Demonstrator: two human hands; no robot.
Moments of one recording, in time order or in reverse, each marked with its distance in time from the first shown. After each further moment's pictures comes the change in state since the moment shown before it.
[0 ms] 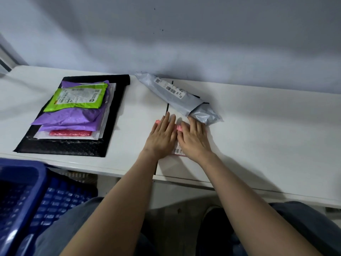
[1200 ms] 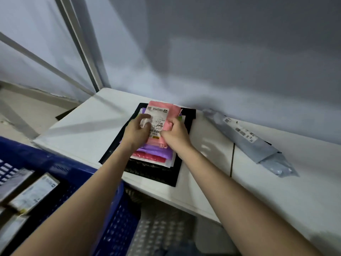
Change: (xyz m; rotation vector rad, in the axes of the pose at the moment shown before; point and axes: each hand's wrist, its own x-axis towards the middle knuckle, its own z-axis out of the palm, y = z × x) left_hand -0.110 -0.212 -0.142 -0.798 0.522 -0.762; right_hand 0.094 -0.270 -0.023 0.854 -0.058 -0.003
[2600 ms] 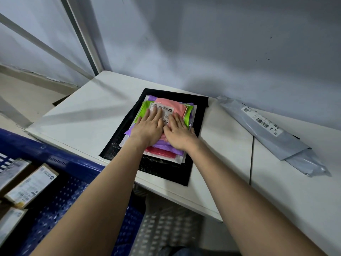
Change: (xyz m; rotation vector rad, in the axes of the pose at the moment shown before) left_hand 0.042 -0.055 0.035 0.740 -0.344 0.139; right_hand 0.033 0.046 0.028 -0.594 -0.411 0.000
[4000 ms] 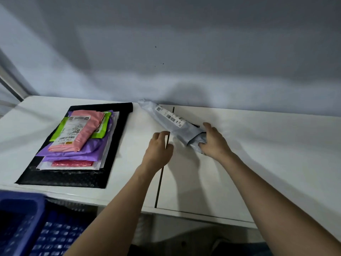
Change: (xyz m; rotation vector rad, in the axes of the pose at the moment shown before) left_hand -0.055 0.261 0.077 -0.453 0.054 0.158; right_hand -0.169 0.264 -0.108 0.074 0.405 0.316
